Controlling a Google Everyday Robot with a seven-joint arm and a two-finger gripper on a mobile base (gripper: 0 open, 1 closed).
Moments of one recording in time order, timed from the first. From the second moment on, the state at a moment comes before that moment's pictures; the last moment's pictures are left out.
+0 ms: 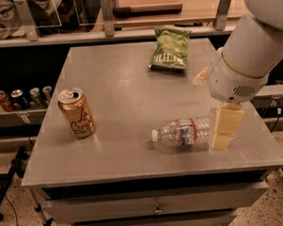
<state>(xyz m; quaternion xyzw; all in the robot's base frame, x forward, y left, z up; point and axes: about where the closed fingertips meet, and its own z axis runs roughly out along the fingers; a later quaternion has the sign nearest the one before) 0.435 -0.152 0.899 -0.68 0.72 0.02 0.13</state>
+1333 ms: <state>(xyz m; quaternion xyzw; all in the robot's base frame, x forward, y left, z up) 0.445 -0.112 0.836 -0.70 0.71 -0.02 0.08</state>
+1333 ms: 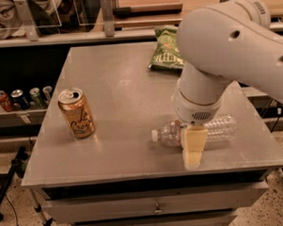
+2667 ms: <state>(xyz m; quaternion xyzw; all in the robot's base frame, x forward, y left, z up) 0.468 -0.127 0.835 -0.70 0.71 -0.03 0.07</state>
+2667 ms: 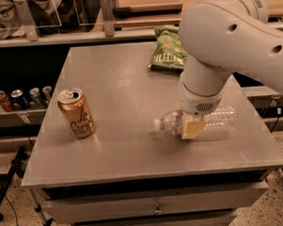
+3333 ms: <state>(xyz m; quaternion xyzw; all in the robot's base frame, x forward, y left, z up) 0.486 -0.126 0.877 -0.70 0.70 0.01 0.13</state>
